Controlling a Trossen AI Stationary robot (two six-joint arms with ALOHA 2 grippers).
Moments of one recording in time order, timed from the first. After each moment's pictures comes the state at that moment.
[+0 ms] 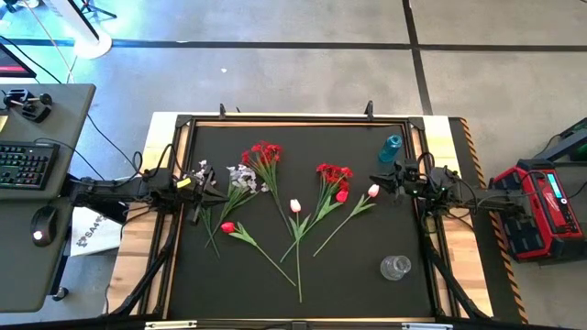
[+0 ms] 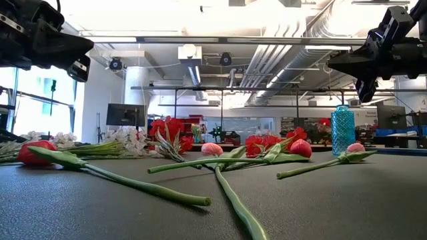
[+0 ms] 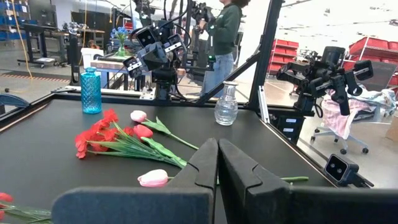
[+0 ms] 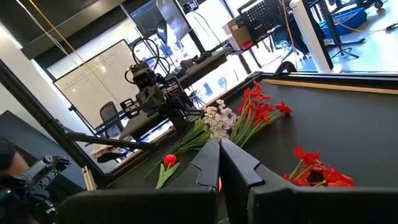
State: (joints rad) left arm -0.02 0.02 0.01 0.03 0.12 -0.11; right arm -0.10 0.01 0.01 0.04 0.12 0.54
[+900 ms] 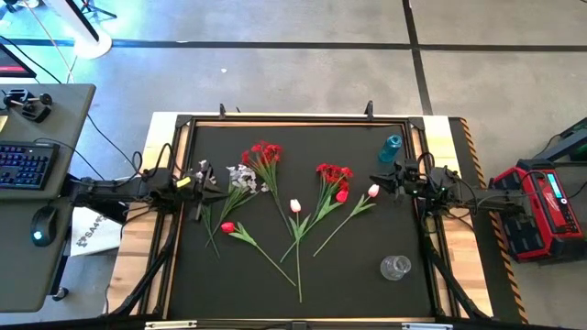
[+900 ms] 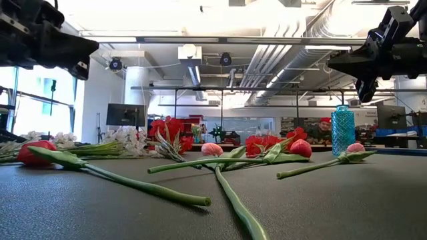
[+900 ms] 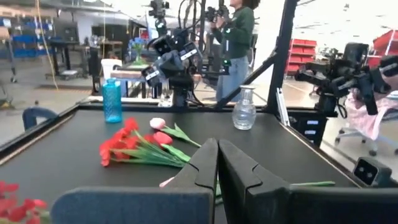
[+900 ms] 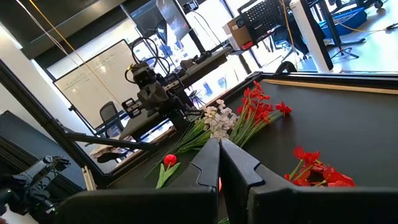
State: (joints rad) left arm -0.02 0.02 0.01 0.05 0.04 -0.06; right arm -0.10 0.01 0.01 0.04 0.12 0.54
